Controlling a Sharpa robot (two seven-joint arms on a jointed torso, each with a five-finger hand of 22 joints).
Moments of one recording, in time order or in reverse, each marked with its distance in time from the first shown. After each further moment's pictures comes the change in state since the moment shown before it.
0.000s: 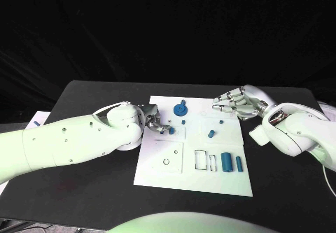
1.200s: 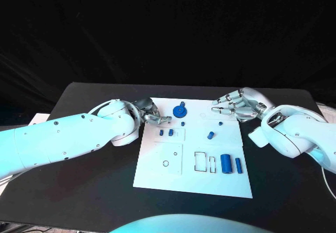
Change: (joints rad) left arm 0.010 -0.028 0.025 -0.033 0.238 -0.155 0.117; left_hand 0.015 0.015 -0.037 -0.004 0.000 -0.064 0.030 -0.034 -0.005 -0.101 0.024 -0.191 -0.195 0.000 0.008 0.000 0.000 0.019 0.000 0.000 -0.169 0.000; right arm -0.003 0.004 0.000 -0.007 0.001 0.006 -0.001; right_hand 0.000 0.000 -0.003 -0.003 0.006 0.000 0.000 0.000 0.000 0.000 0.000 0.000 0.000 0.000 0.000 -0.004 0.000 0.000 0.000 0.000 0.000 0.000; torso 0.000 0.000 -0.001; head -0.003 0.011
